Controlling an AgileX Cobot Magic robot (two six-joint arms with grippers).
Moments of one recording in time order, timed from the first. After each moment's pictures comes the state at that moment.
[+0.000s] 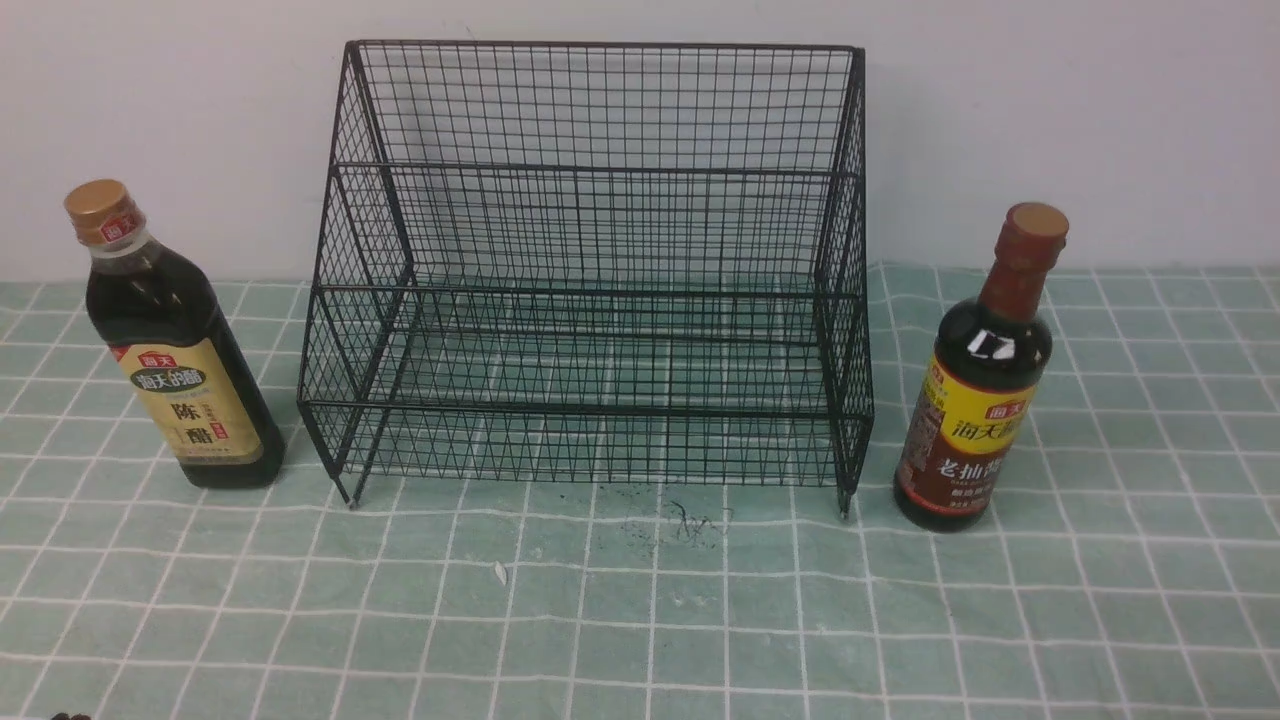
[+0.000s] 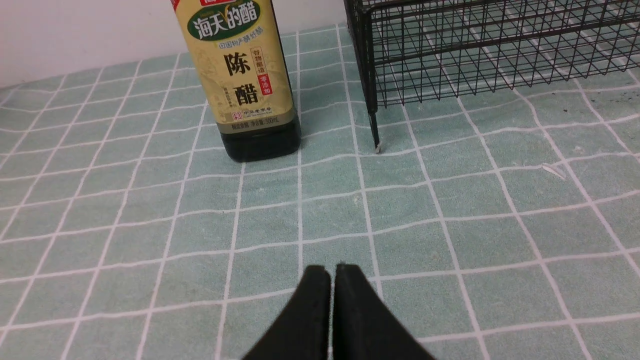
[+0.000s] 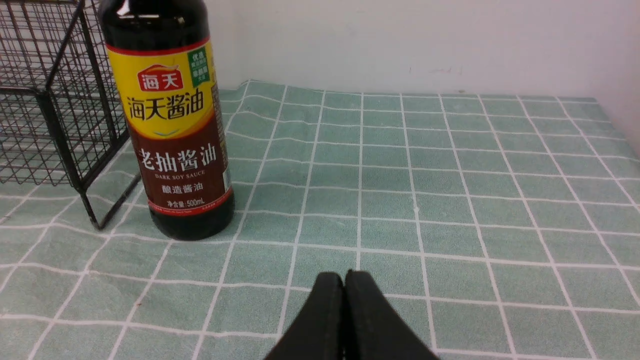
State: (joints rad) right arm -0.01 -0.01 0.02 0.04 0.41 -0.02; left arm -0.03 -0.01 0.02 -0.07 0.39 0.16
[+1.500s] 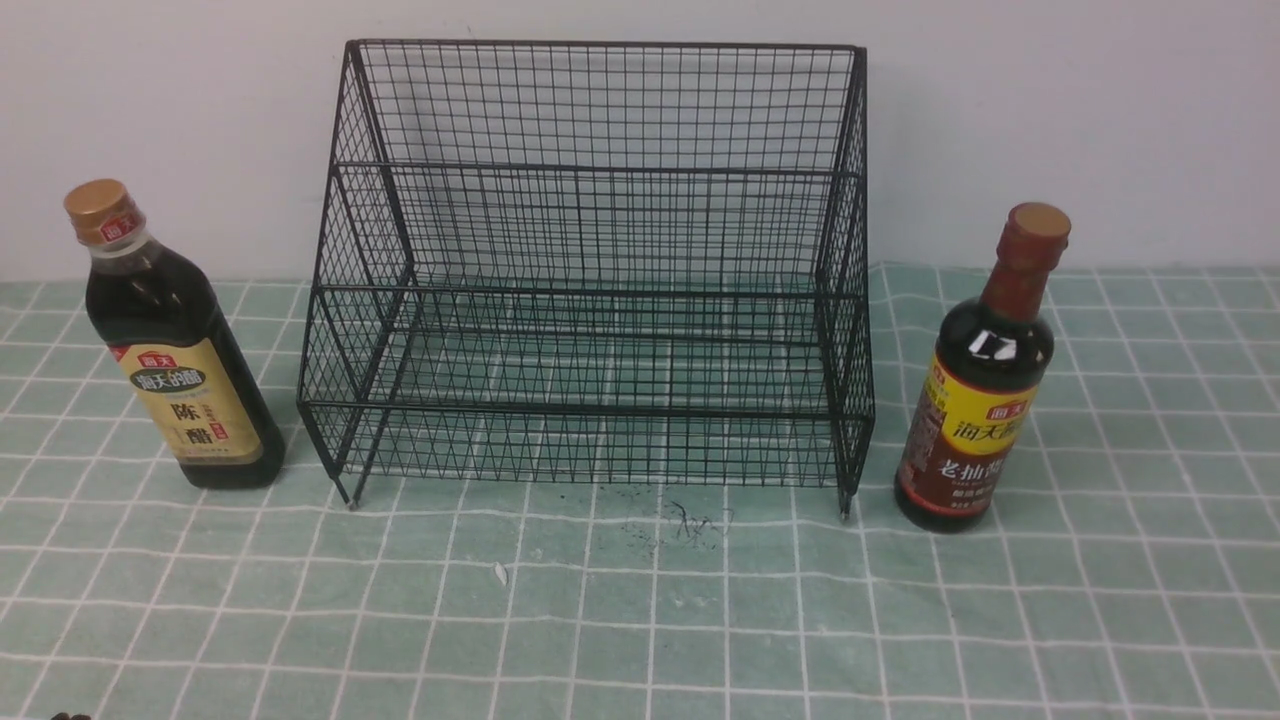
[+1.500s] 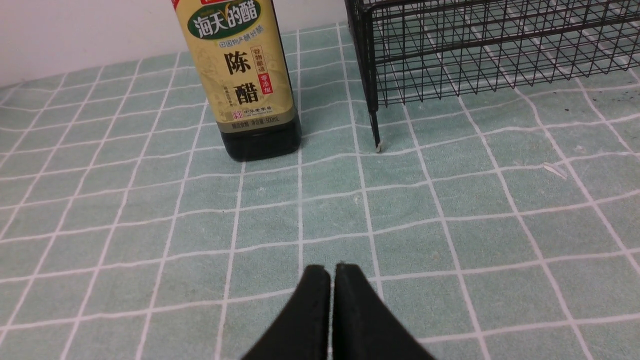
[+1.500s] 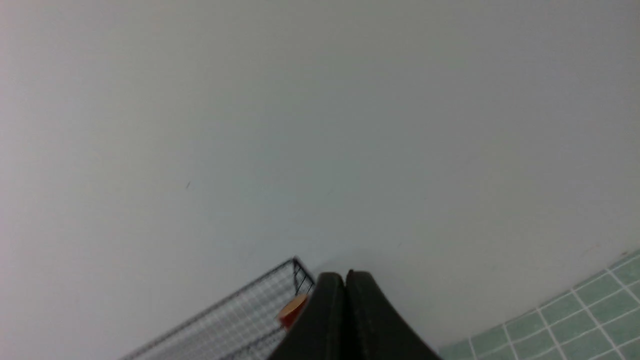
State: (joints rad) right arm 0.02 0.08 -0.25 0.56 0.18 0.06; left arm -0.03 -0.01 0.02 -0.07 0.39 0.16
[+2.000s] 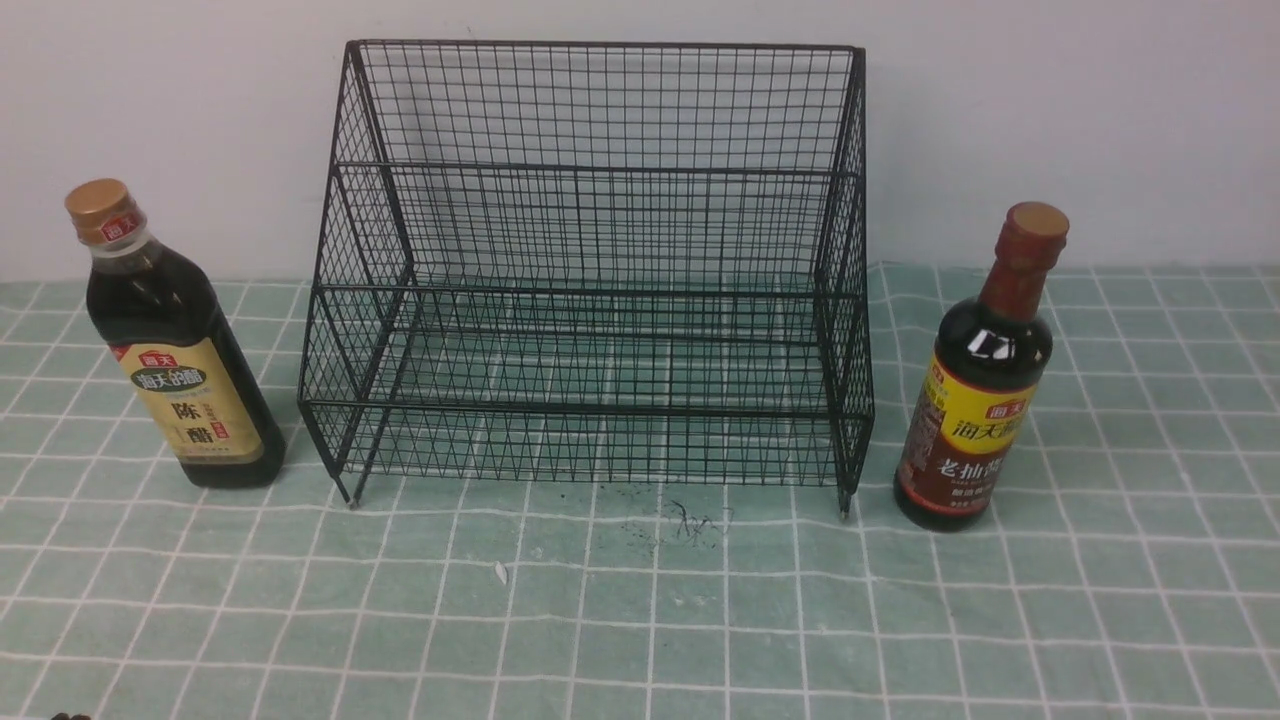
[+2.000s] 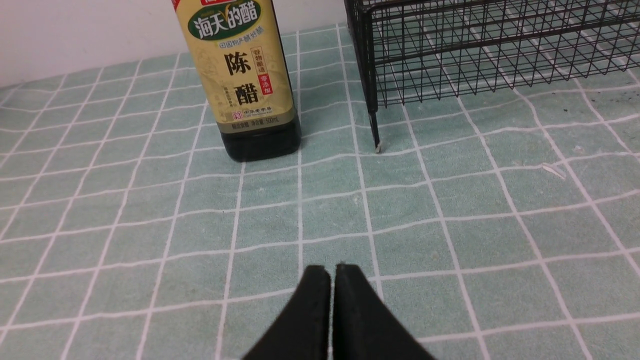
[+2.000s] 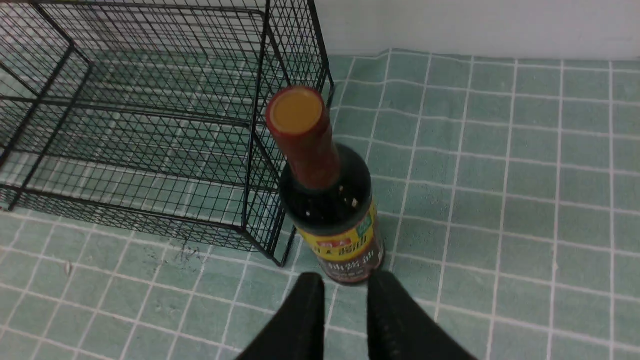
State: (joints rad) right arm 0.05 1.11 -1.24 0.31 1.07 -0.17; left arm -0.03 -0.01 0.02 -0.07 0.39 0.16
